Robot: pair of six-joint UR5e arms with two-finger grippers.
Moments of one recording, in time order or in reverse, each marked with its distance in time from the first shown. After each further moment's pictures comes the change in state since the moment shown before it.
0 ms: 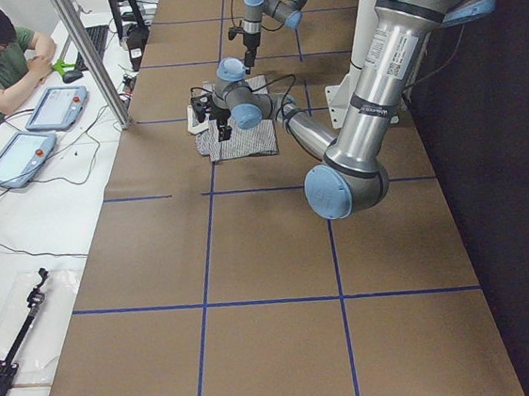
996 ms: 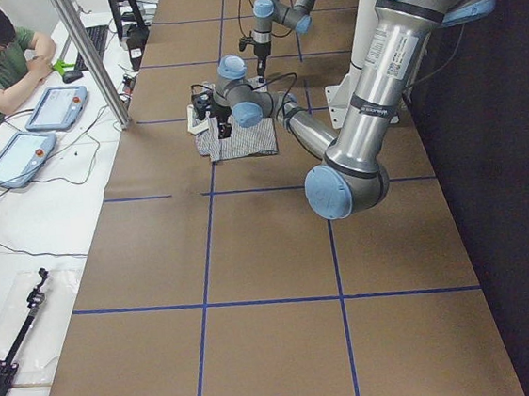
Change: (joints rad) left arm 0.000 0.002 -0.014 0.001 0.000 0.000; right arm -0.055 0.002 -0.001 -0.024 -0.014 -0.010
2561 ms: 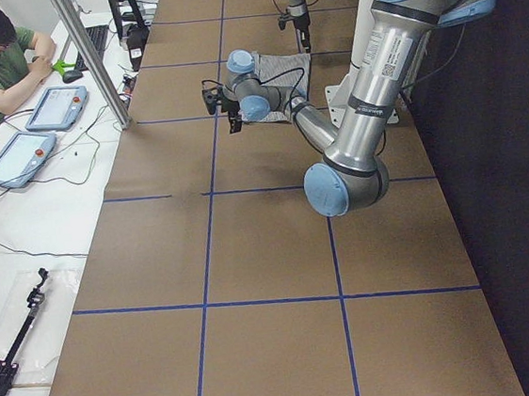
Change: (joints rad) left arm 0.096 -0.013 -0.071 0.104 -0.005 -0.014; right arm -0.182 -0.498 0.383 0.011 0.188 0.108
